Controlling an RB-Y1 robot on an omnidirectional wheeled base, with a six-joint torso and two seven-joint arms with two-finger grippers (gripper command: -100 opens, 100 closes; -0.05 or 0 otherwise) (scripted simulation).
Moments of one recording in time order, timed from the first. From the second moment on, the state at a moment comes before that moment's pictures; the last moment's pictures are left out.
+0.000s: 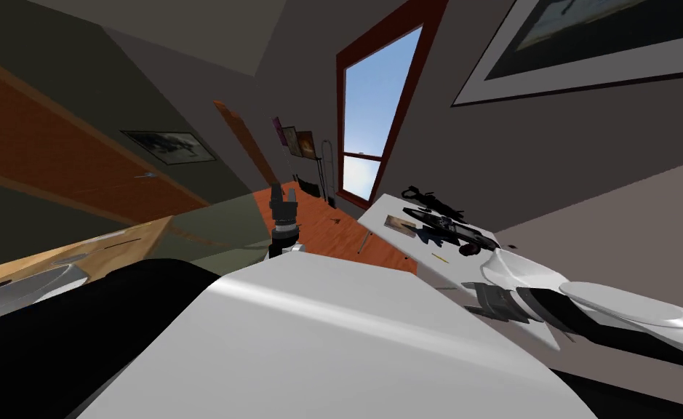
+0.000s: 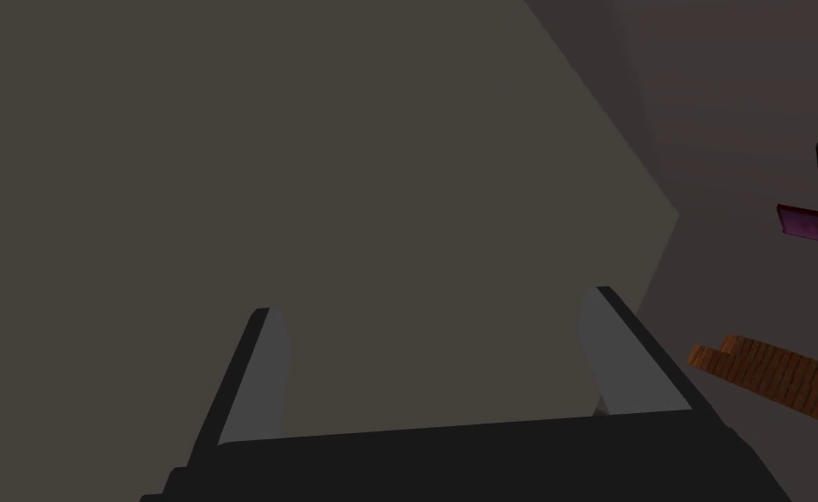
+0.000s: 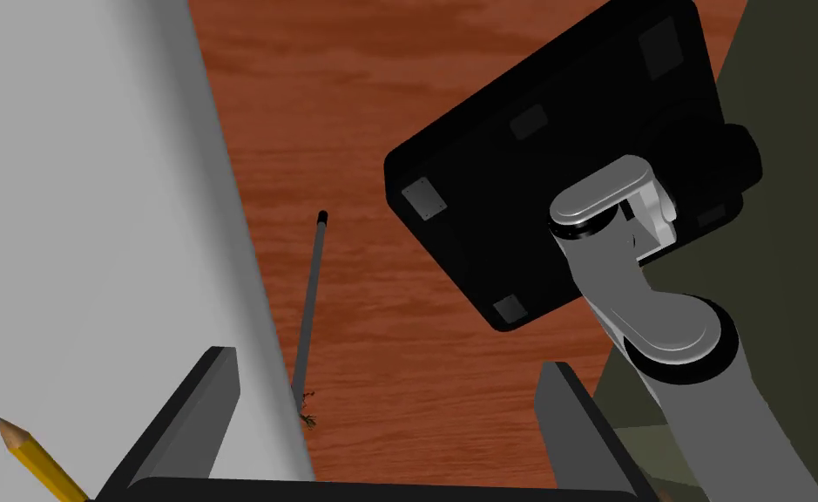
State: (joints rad) left arm 0.55 0.00 -0.06 -2.32 0.00 -0.65 -0.17; right arm 0.25 -1.66 0.66 -1.20 0.80 -0.91 0.17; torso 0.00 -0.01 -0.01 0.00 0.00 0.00
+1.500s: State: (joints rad) left arm 0.55 0.00 -0.06 -2.32 0.00 -0.65 -0.17; right arm 0.25 -1.61 0.70 -1.08 0.81 -0.83 0.06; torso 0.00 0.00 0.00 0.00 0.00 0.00
